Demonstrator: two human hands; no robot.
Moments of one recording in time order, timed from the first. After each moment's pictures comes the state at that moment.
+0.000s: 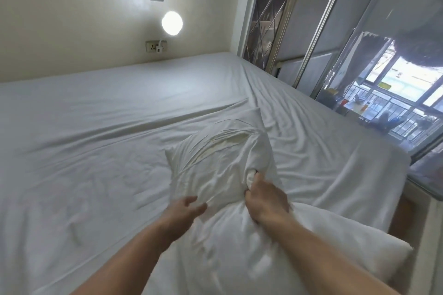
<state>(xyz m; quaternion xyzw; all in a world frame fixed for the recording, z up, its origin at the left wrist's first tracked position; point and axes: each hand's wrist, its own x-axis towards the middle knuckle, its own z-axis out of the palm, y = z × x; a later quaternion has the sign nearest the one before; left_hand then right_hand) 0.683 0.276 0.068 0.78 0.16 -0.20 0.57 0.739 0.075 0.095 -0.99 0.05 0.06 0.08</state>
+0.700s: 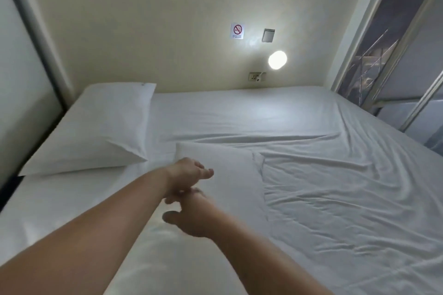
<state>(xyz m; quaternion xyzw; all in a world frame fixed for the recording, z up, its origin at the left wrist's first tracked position) 0.565 0.461 0.199 0.83 0.26 -0.12 0.49 0.575 0.364 0.126 -0.86 -0.38 0.25 0.21</state>
